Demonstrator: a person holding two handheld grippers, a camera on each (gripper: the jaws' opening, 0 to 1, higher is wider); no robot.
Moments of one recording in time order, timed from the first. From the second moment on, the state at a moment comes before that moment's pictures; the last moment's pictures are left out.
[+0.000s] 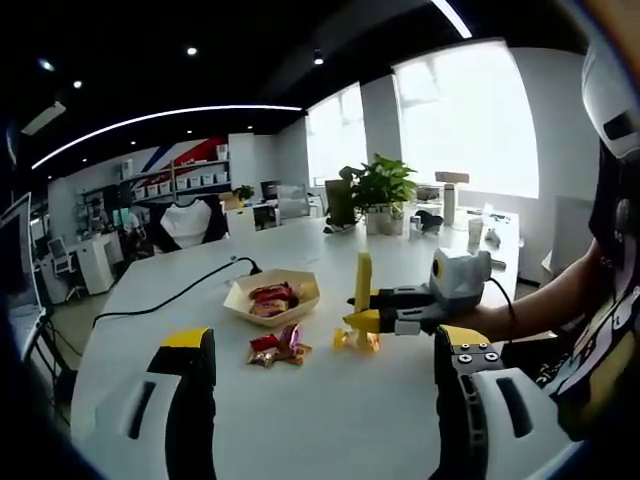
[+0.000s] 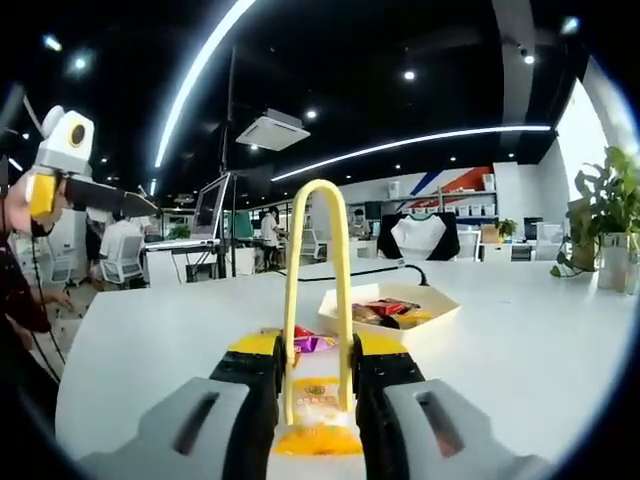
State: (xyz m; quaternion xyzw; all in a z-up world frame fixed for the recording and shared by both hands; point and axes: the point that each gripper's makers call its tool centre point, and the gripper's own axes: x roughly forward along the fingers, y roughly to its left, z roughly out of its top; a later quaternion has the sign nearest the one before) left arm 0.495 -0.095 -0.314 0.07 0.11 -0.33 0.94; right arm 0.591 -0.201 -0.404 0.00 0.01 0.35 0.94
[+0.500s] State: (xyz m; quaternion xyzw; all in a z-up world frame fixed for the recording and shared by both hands) left arm 0.492 -0.089 -0.316 0.07 0.11 -0.32 0.94; right arm 0.593 -0.200 -0.409 -0.01 0.03 0.35 0.94
